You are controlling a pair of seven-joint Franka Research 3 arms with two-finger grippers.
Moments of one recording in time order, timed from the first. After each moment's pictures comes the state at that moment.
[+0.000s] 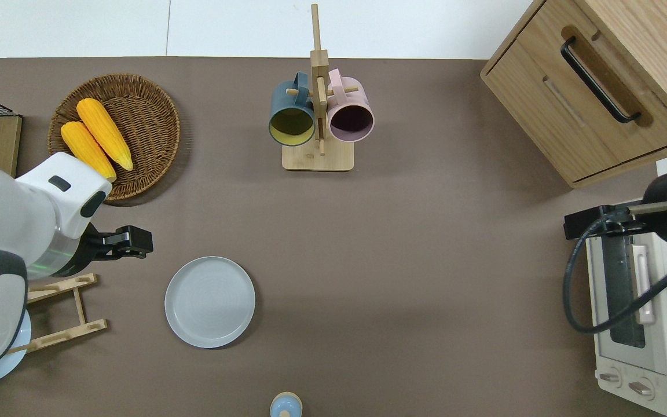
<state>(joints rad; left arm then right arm) -0.04 -0.11 -0.13 -1.75 0.04 1.55 -0.31 -0.02 -0.02 0.11 -1.50 -0.01 1.43 0.05</state>
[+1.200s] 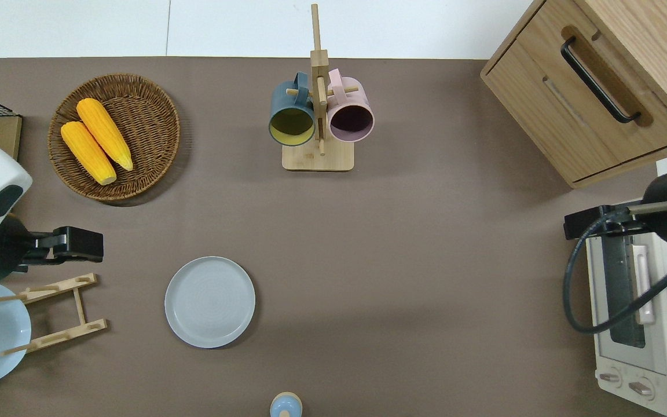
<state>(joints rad) 0.01 -0.11 -0.12 -1.63 -0.01 1.46 -0.20 -0.02 -0.02 0.11 -1.50 -0.01 1.43 0.05</state>
